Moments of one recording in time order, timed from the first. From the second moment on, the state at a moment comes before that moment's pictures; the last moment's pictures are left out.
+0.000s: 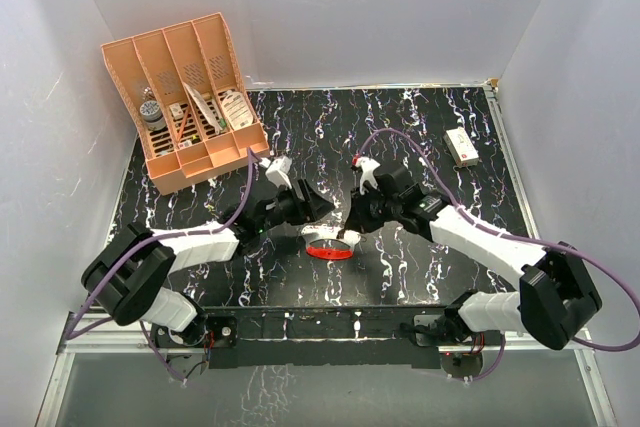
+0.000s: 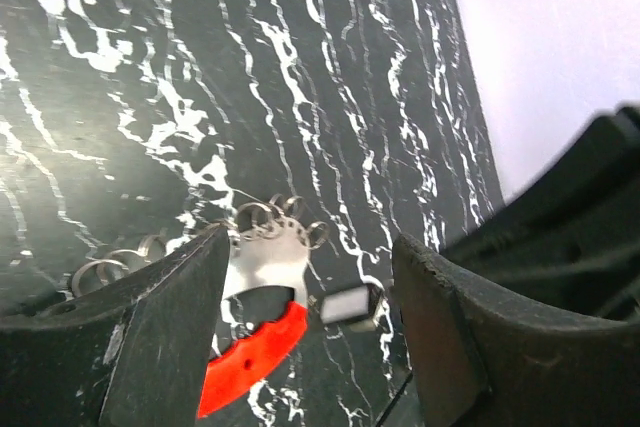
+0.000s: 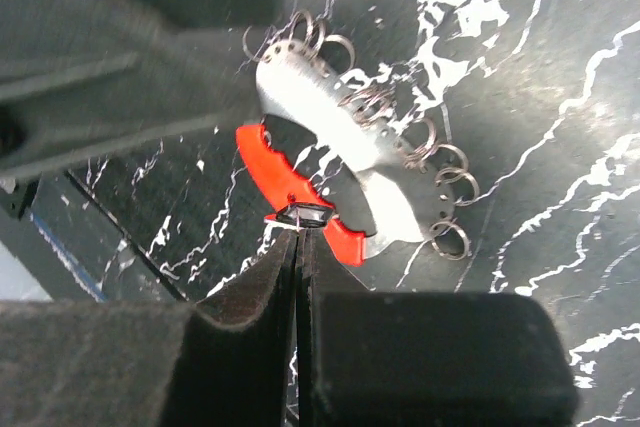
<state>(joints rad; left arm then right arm) -0.73 1.43 0.54 0.55 0.16 -0.83 0.62 1.26 0.79 -0.27 -0.31 0.29</state>
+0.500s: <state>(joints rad) -0.64 1.50 0.50 0.58 0.20 -0.83 0.67 1.51 0.80 -0.30 -0.39 0.29</state>
